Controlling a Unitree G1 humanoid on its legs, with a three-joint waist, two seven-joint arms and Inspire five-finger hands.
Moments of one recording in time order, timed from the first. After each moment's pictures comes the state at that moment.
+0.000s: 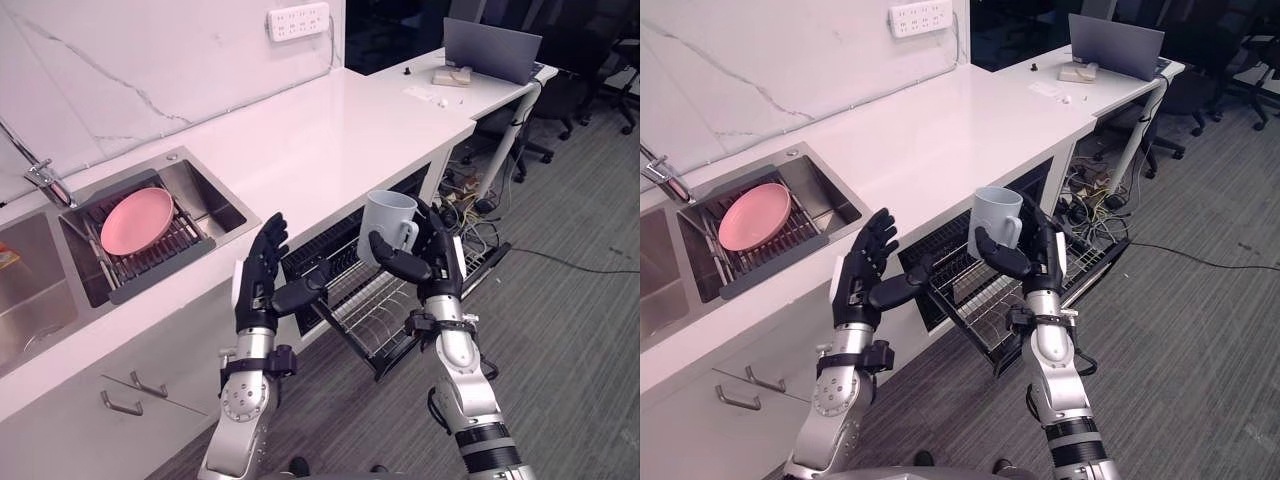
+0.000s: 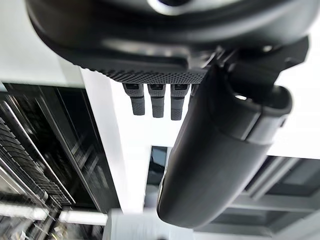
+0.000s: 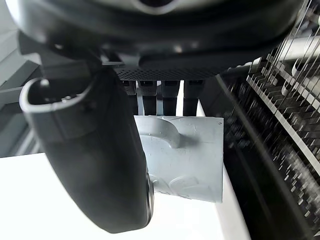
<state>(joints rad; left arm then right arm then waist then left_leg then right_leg) 0.21 0.03 -0.22 -0.17 -0.09 -0.20 0.22 -0.08 -0.13 0.08 0.11 0.15 -0.16 -0.20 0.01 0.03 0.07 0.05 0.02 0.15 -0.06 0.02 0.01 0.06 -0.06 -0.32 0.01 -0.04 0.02</state>
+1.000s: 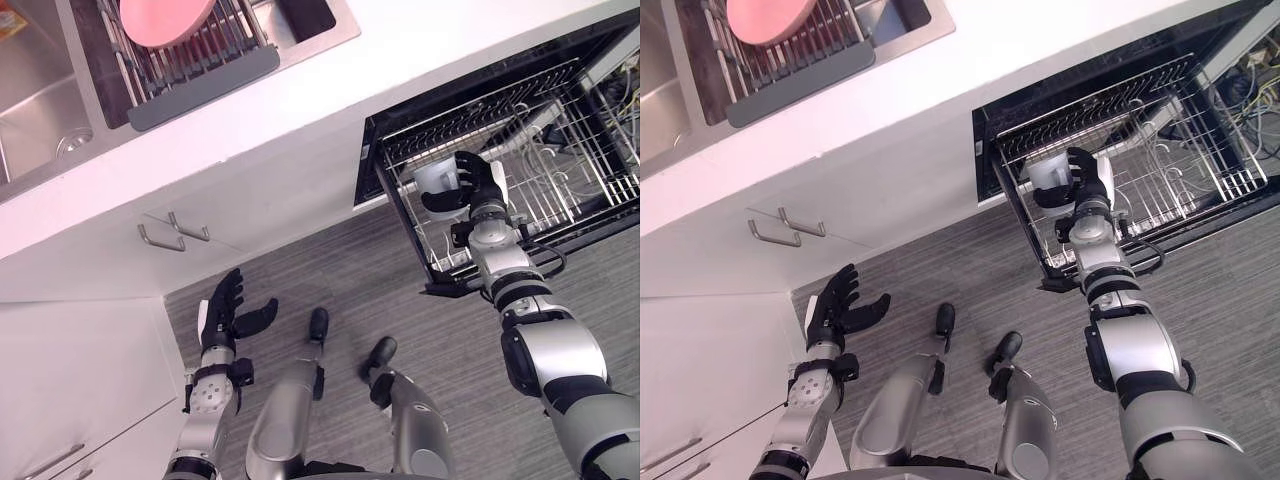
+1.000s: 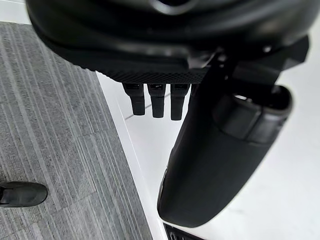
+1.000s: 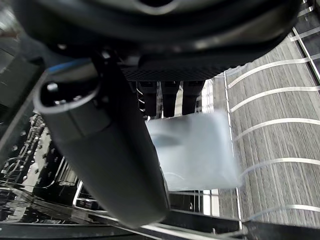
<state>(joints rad) 0.02 0.16 -0.04 0.37 -0.20 -0.20 0.24 -0.94 -0.42 0.07 1.09 -0.04 0.00 -0.23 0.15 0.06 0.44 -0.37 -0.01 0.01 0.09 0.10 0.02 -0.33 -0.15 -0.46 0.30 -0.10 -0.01</state>
